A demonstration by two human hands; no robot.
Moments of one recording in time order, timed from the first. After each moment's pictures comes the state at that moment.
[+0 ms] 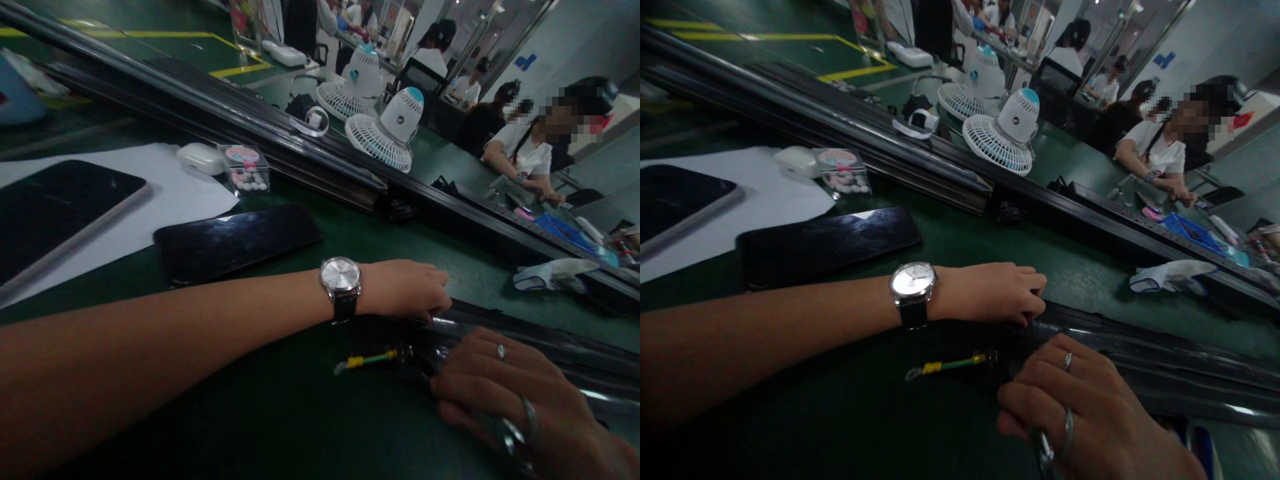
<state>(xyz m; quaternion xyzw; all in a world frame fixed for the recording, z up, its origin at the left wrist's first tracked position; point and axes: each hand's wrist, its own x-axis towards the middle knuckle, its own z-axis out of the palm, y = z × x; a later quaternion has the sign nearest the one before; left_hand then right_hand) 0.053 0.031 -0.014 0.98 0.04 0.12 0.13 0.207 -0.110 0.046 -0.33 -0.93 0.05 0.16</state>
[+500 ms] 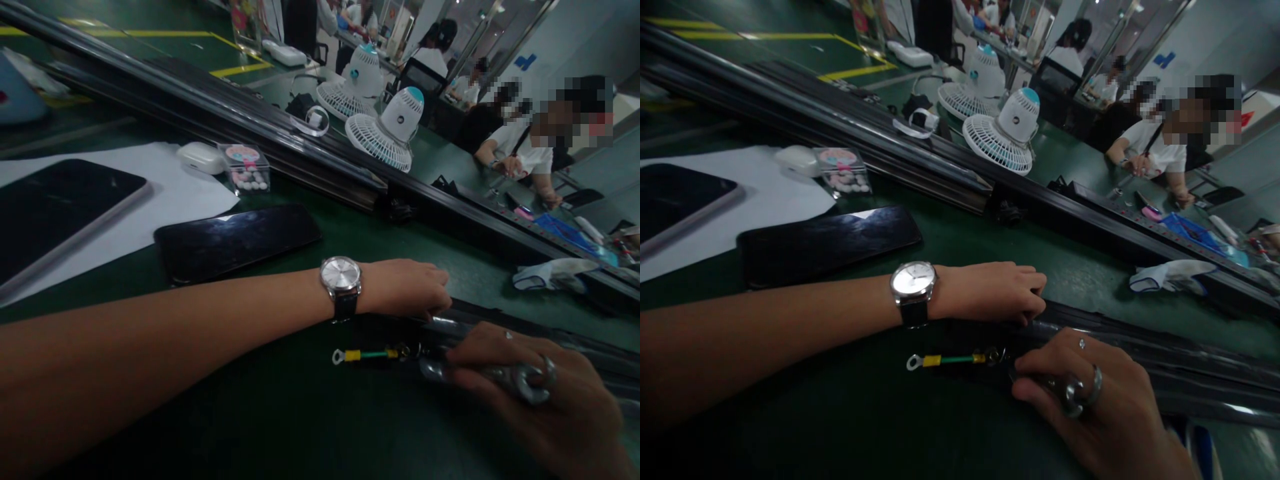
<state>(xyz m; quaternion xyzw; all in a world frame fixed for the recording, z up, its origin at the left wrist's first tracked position) 0.053 0.034 -0.017 0.98 0.03 0.12 0.13 0.210 -0.117 0.042 -0.43 -0.87 0.04 0.23</state>
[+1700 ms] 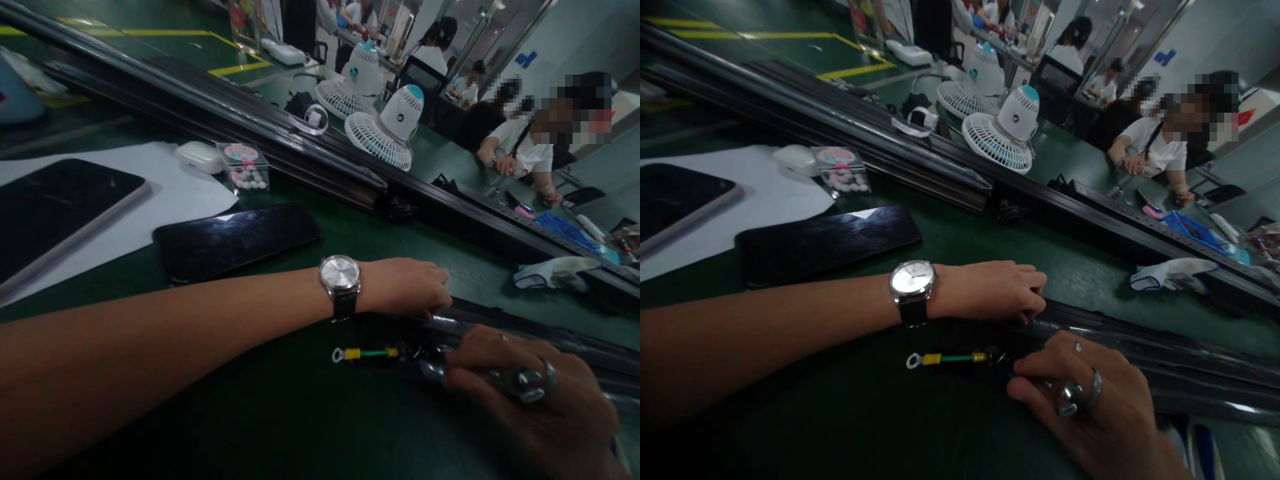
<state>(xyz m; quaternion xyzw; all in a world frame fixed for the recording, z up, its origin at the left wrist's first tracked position) 0.053 0.032 -0.015 0.99 0.03 0.11 0.13 0.204 -0.118 0.039 -0.45 -0.86 0.02 0.24</state>
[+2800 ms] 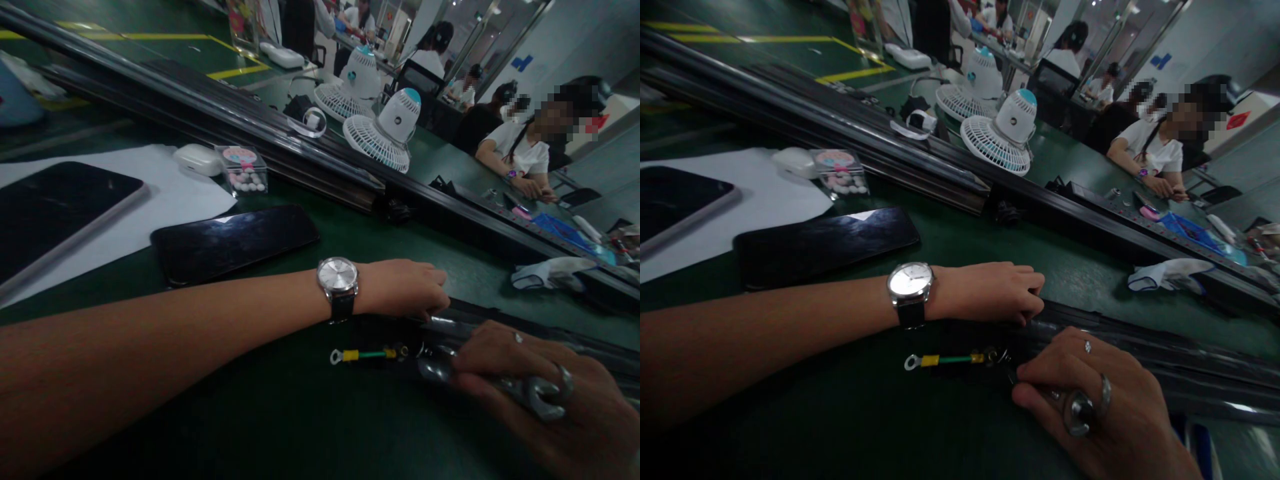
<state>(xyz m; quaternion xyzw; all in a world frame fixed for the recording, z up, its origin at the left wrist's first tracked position) 0.052 0.033 -0.015 0.99 0.03 0.11 0.12 0.209 -0.117 0.049 -0.43 -0.88 0.02 0.22</state>
